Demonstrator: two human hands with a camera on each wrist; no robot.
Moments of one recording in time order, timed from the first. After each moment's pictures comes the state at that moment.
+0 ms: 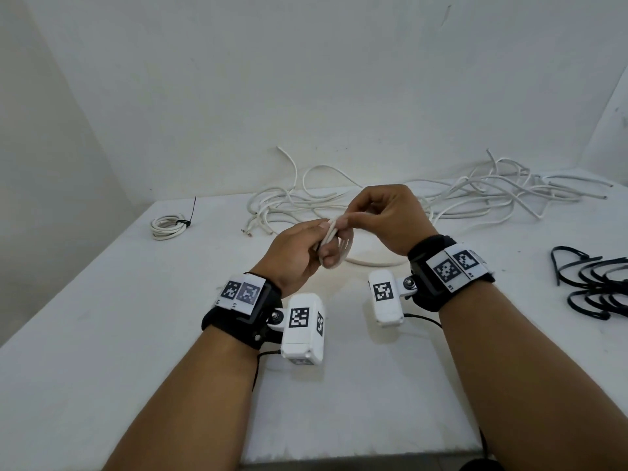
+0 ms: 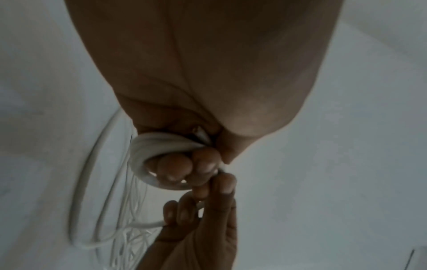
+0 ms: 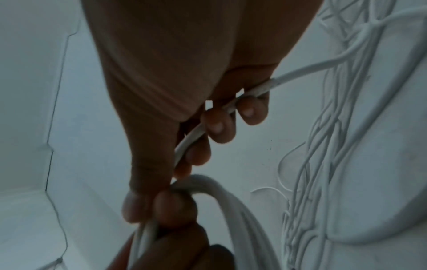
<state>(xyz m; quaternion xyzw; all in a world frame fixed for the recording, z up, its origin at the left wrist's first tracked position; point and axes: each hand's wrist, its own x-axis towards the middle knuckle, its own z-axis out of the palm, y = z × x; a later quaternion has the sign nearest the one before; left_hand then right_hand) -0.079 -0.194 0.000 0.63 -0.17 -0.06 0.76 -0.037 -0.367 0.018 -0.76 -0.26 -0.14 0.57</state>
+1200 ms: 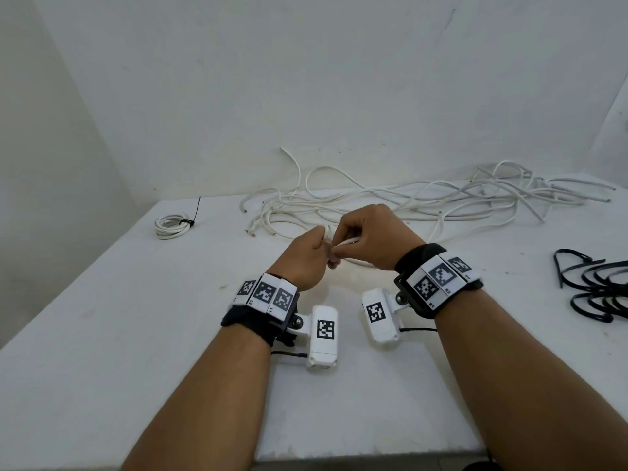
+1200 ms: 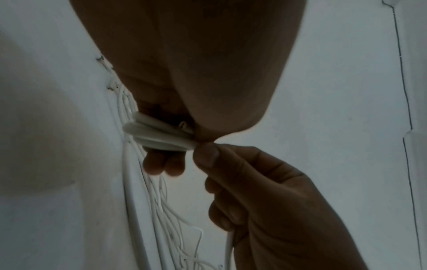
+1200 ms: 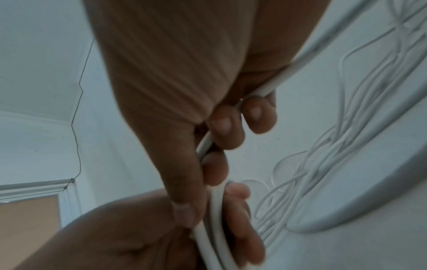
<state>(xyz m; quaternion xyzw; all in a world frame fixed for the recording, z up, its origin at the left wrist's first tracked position) -0.067 -0.190 -0.010 0.90 -0.10 0.03 0.42 -0.049 -0.351 0.015 -0.88 -0.28 -0.07 0.38</state>
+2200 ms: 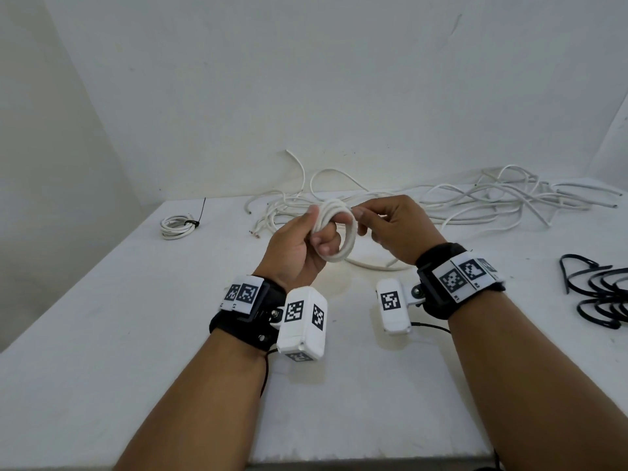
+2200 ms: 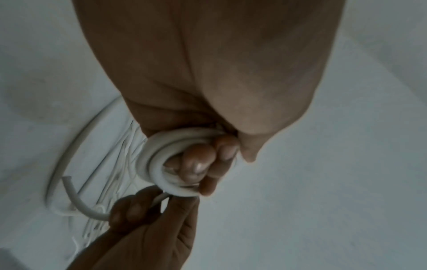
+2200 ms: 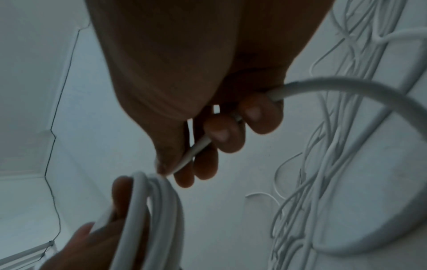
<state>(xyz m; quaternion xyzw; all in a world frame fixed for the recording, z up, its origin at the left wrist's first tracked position) -0.078 -0.187 0.006 0.50 -0.18 -0.05 0.84 -0.048 -0.367 0.023 -0.83 -0.24 -0.14 0.47</state>
